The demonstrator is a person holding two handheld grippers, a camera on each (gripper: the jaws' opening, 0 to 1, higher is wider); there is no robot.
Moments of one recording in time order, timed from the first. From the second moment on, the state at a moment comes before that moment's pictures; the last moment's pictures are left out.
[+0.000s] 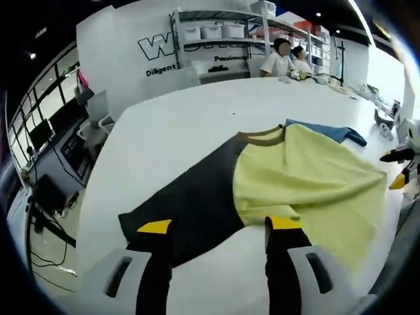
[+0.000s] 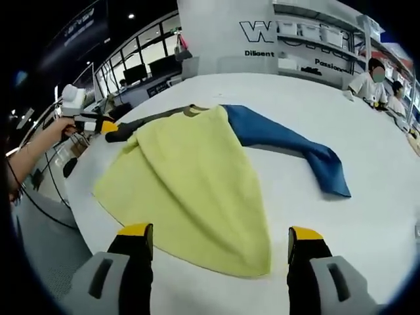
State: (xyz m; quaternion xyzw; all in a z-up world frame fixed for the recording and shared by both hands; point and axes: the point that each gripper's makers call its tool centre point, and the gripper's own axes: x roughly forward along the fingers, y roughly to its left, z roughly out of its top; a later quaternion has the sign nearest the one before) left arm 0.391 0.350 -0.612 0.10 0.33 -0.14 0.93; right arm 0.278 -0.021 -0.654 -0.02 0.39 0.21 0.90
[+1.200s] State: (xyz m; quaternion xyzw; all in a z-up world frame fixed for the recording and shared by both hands) left arm 0.279 0.285 -0.652 0.03 0.40 -0.20 0.90; right arm 0.275 -0.019 -0.653 0.00 0.38 0.21 0.90
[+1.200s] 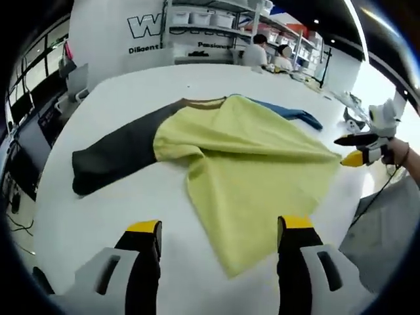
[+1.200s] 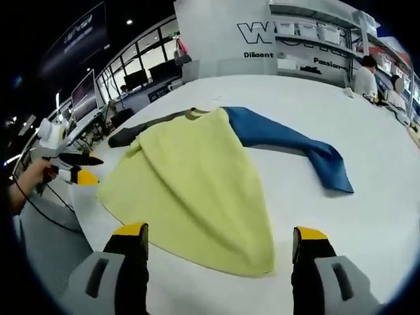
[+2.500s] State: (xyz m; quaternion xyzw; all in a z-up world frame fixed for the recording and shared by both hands) left arm 0.255 0.283 -0.680 0.08 0.46 -0.22 0.86; right arm 0.266 -0.037 -0.672 -0.01 0.41 0.18 0.89
